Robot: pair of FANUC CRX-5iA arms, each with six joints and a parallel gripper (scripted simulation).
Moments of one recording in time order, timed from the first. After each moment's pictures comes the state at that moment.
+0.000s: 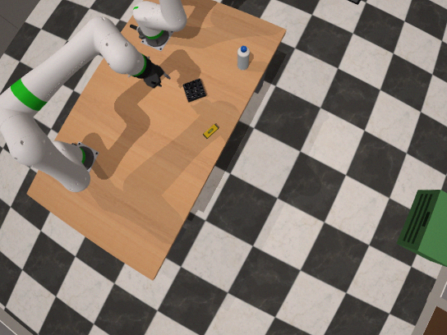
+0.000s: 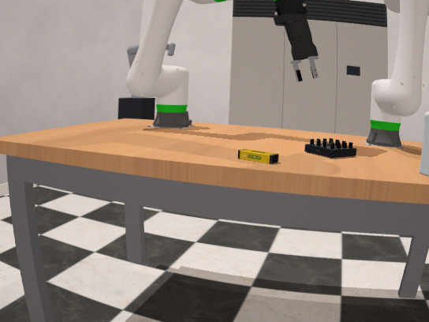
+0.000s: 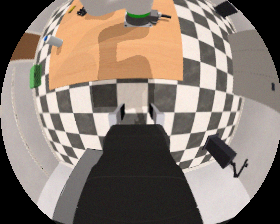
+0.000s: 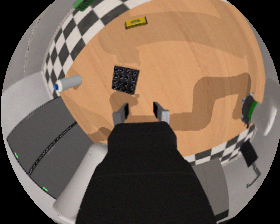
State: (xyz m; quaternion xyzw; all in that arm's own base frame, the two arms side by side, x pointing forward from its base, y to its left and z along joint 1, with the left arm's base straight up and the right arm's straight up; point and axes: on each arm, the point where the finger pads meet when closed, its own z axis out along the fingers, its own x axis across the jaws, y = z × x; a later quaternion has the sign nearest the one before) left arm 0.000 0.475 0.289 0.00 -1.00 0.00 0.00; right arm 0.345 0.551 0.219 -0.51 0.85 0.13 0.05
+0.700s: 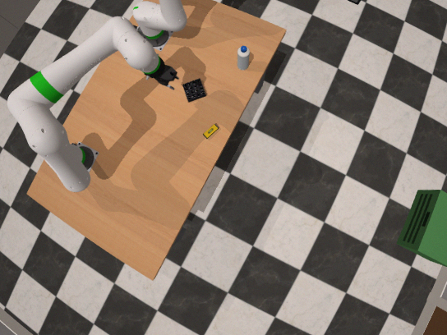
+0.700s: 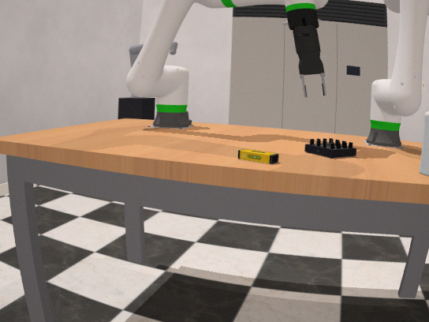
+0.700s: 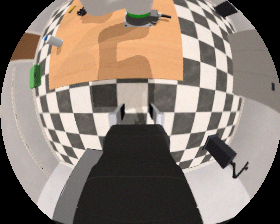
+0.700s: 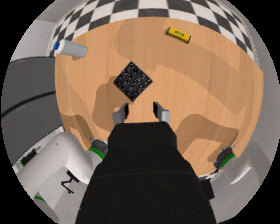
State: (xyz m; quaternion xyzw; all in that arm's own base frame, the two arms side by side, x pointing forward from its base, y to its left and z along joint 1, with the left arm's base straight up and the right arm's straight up) left arm 0.000 0.475 0.289 0.00 -1.00 0.00 0.00; right arm 0.375 0.577 0.172 -0.71 0.69 0.07 0.05
